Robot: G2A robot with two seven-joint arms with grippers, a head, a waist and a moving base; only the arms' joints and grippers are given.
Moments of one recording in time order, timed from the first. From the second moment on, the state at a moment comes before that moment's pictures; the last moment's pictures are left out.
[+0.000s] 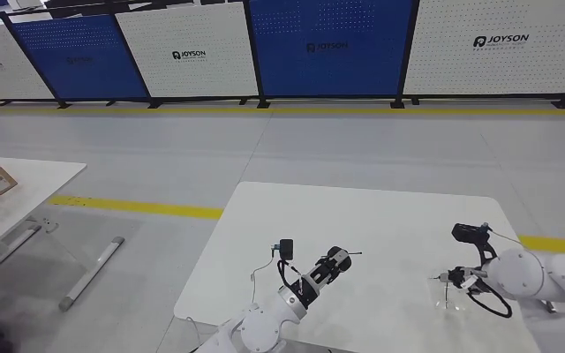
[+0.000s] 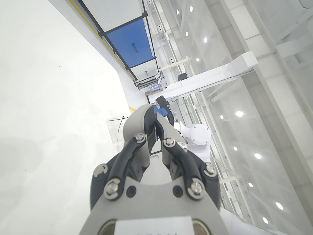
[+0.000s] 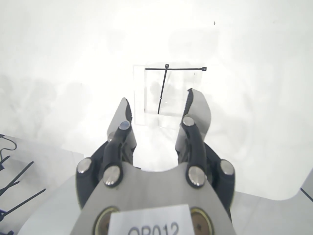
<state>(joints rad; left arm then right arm) 1.50 -1.21 -0.96 -1.74 -0.10 -0.19 -0.01 -1.05 -0.90 1.14 -1.62 -0.73 0.34 1.39</state>
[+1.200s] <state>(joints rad) 1.50 -1.21 -0.96 -1.74 -0.10 -0.19 -0.01 -0.92 -0.91 0.93 -1.46 -0.69 0.34 1.39</state>
